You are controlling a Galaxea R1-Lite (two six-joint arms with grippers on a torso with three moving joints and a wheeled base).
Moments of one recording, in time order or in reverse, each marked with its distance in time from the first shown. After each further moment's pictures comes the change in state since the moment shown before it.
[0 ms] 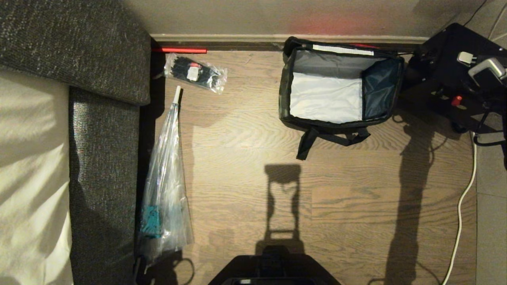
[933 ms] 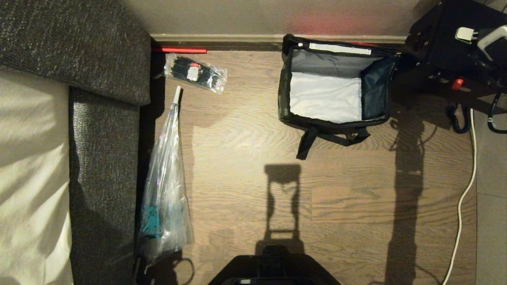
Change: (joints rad) left arm 0.000 0.000 0.000 0.000 0.000 0.000; right arm 0.124 -0.244 0.056 0.161 -0.003 -0.009
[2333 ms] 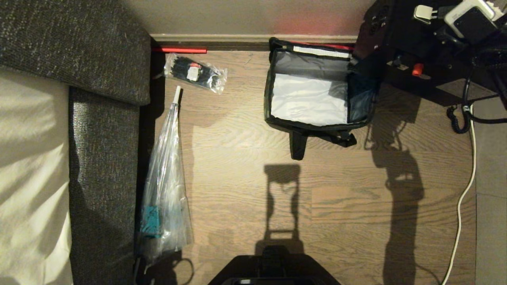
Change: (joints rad) left arm 0.000 0.000 0.000 0.000 0.000 -0.001; right arm 0.339 -0.112 -0.047 0.153 -0.110 -0.076
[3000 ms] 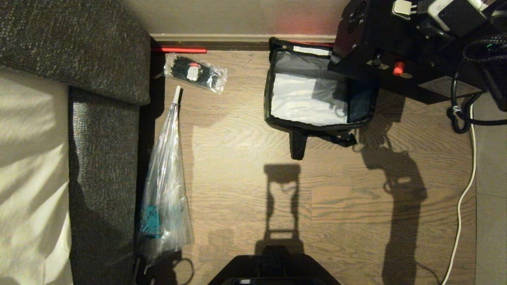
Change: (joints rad) left arm 0.000 0.000 0.000 0.000 0.000 0.001; right arm 0.183 -0.038 -0.004 0.034 -0.057 -0.055
